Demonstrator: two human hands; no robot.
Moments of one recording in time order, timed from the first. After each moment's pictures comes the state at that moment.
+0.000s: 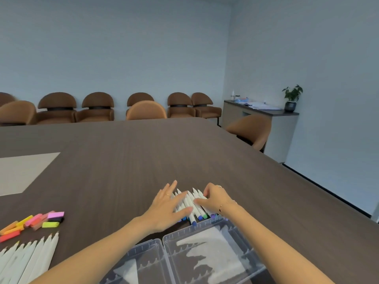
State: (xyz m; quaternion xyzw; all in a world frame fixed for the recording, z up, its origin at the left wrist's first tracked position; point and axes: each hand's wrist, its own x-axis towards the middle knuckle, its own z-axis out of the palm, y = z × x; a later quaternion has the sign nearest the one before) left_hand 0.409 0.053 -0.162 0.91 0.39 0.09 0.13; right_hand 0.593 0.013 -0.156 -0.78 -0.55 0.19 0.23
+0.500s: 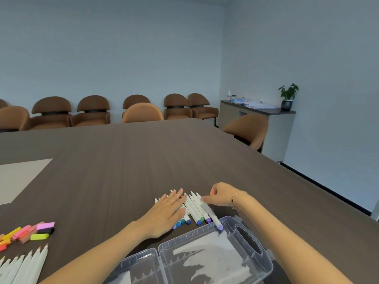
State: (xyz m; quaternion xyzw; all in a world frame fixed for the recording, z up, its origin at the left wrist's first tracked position) left_hand 0.414 0.074 -0.173 0.94 0.32 0.03 0.12; right_hand 0.624 0.011 -0.124 -0.78 -0.57 0.23 0.12
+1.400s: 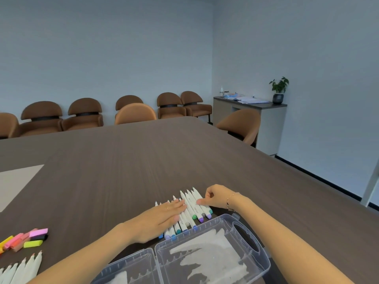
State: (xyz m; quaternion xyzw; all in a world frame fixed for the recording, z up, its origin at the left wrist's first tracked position) left_hand 0.397 0.065 -0.160 0.96 0.22 -0.03 0.15; right_hand 0.643 0.015 -0.161 -0.75 -0.59 0.26 0.17
